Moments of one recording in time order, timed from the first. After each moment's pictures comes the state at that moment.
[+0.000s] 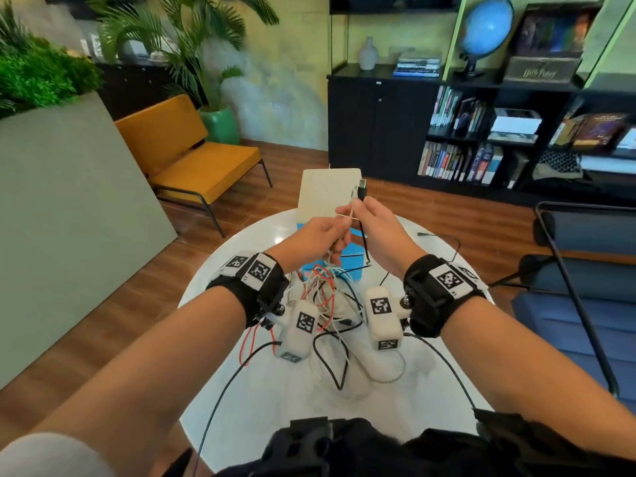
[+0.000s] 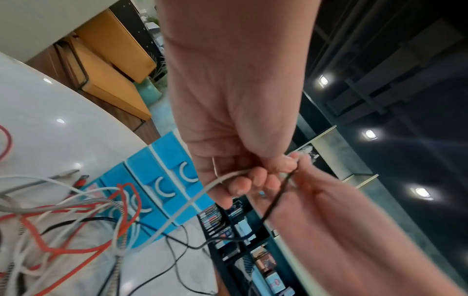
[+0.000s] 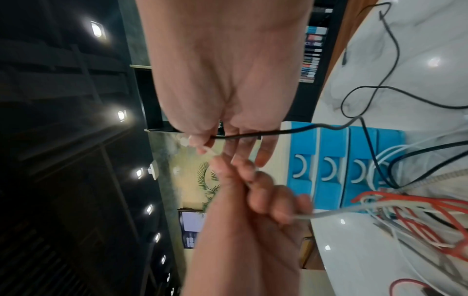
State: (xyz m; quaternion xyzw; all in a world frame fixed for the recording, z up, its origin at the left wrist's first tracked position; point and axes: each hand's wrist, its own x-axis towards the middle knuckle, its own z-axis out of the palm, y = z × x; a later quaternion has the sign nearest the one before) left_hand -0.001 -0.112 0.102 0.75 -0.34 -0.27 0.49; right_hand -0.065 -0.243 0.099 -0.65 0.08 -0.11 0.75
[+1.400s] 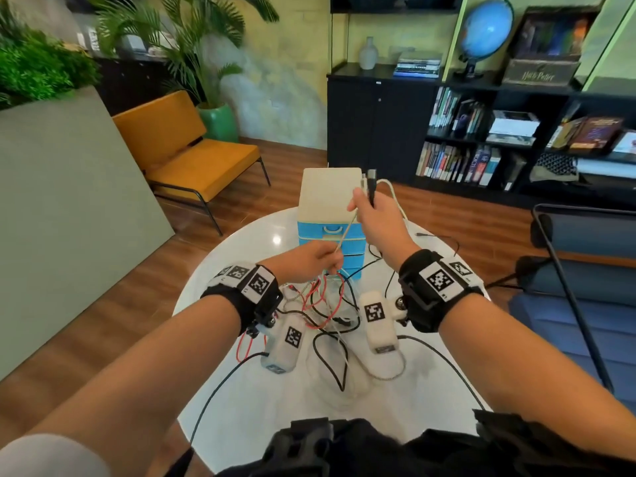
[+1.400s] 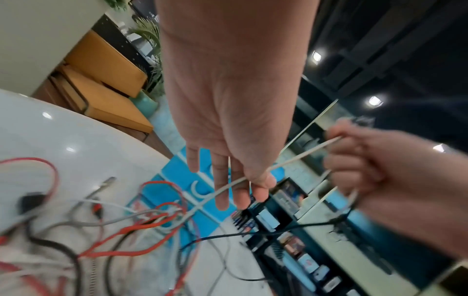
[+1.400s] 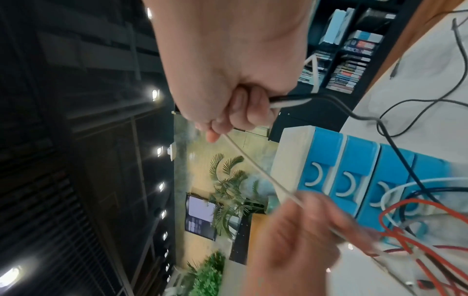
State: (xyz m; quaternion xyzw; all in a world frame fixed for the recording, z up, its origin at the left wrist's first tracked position) left_hand 0.012 -0.095 0.066 0.81 -0.43 -0.24 0.32; right_hand -0.056 -0.235 0.114 -0.79 0.16 -0.22 0.54
